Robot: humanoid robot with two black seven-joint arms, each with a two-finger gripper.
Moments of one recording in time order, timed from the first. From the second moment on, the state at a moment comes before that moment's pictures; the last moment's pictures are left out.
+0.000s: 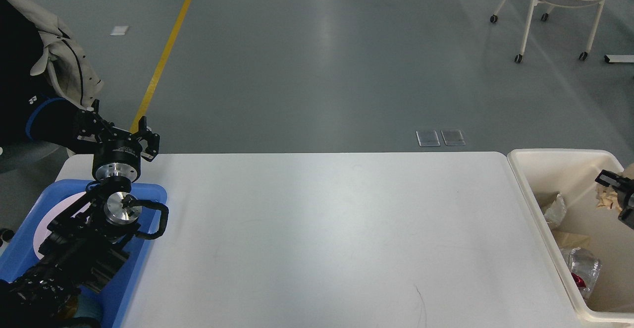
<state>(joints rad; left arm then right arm) -0.66 0.20 -0.94 -0.49 -0.16 -0.19 -0.55 0.91 -0.48 -1.26 0.32 0.24 -0.15 0.06</state>
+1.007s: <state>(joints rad) -0.66 0.20 -0.94 -0.49 -0.16 -0.19 -0.55 0.88 -0.46 -0.79 0.21 0.28 -0.14 0.06</state>
